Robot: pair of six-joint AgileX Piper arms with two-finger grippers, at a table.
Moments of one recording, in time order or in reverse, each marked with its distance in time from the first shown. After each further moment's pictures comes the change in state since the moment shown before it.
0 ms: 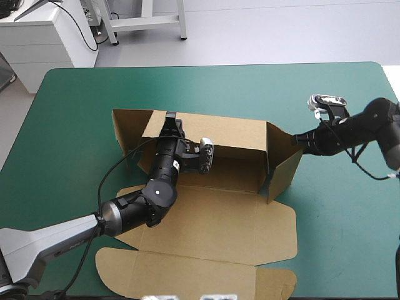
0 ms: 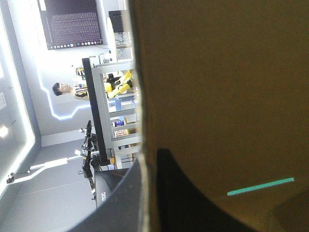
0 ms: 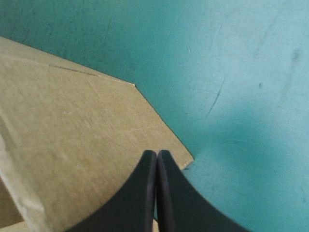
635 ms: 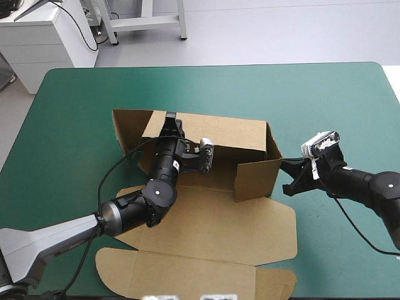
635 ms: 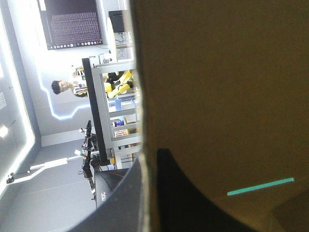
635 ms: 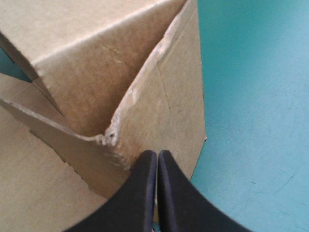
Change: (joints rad) left arm 0.000 0.000 0.000 0.000 -0.001 0.000; right arm 0.000 -0.360 0.573 0.661 -0.318 -0.971
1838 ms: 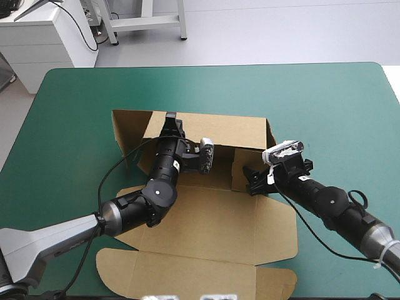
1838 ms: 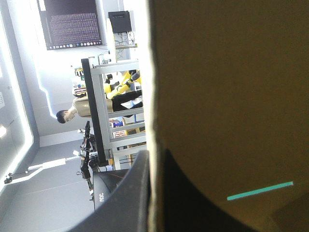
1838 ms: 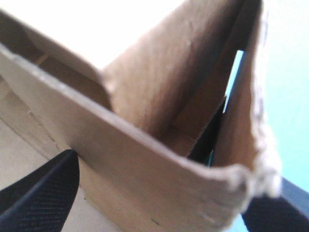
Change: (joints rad) left arm 0.000 0.000 -0.001 0.000 -0.006 -0.008; right arm 0.546 0.059 0.080 0.031 -0.738 0.219
